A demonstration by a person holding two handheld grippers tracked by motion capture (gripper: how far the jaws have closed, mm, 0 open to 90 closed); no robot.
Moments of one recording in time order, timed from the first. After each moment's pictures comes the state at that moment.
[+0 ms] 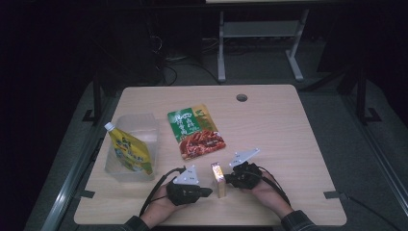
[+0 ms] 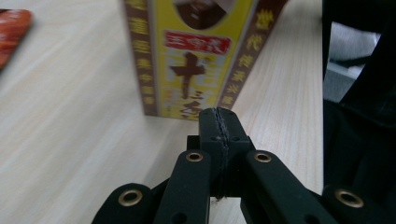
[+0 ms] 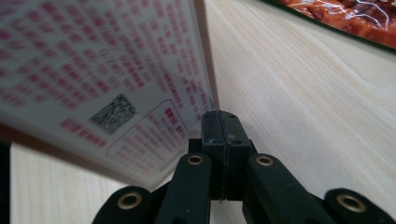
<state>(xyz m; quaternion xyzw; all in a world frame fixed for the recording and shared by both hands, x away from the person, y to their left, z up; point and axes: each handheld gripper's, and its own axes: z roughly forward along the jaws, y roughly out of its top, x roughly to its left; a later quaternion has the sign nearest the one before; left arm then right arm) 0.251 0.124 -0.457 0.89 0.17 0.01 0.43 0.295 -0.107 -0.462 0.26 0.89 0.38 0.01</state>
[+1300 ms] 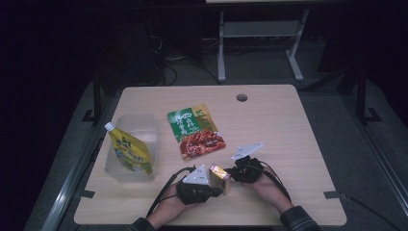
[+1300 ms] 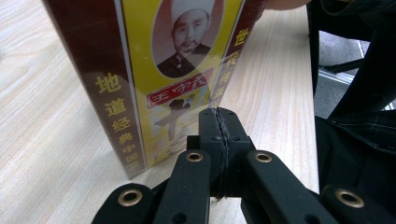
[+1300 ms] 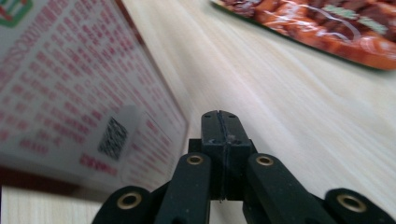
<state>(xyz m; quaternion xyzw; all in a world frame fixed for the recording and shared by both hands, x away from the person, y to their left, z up) 0.256 0.104 -0.455 0.88 0.15 -0.01 0.45 0.308 -0.117 -0.456 0.28 0.88 0.39 0.01</state>
